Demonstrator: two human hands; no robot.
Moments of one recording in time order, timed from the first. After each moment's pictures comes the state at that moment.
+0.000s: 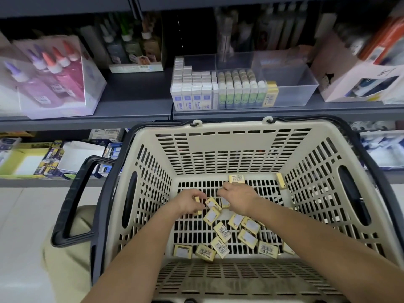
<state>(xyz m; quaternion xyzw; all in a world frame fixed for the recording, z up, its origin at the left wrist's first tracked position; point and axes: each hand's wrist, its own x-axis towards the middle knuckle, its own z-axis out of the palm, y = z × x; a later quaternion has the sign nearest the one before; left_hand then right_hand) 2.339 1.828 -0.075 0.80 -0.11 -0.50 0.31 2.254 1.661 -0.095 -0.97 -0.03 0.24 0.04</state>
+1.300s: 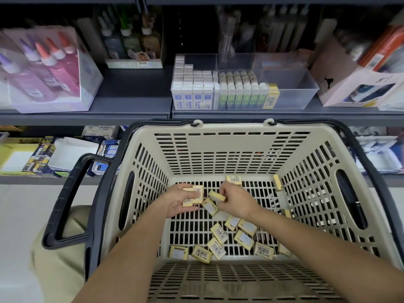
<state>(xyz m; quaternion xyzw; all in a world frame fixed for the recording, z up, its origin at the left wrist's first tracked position) 2.356 1.834 -0.076 0.64 0.13 -0.52 0.55 2.241 1.675 -0.082 -0.92 0.16 0.13 0.33</state>
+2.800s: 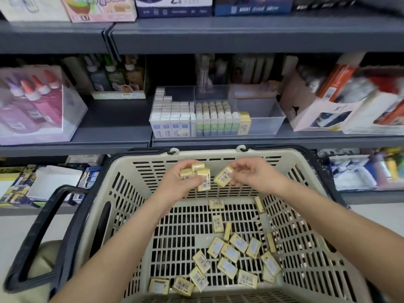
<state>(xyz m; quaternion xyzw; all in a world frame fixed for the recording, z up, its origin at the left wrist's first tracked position) 2.355 1.773 0.024 0.72 -0.18 -0.32 0.59 2.248 1.583 0.050 -0.81 0.16 0.04 0.56</state>
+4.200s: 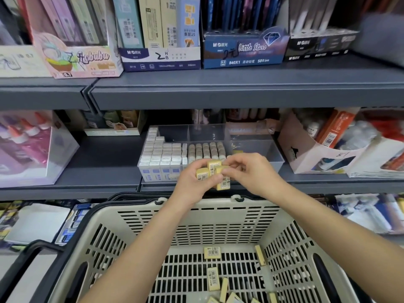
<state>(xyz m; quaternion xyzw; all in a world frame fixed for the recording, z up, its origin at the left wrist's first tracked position) 2.393 1.677 0.075 0.69 -0.23 -0.25 0.64 2.314 1.536 0.105 -0.91 0.13 -0.10 0.38</state>
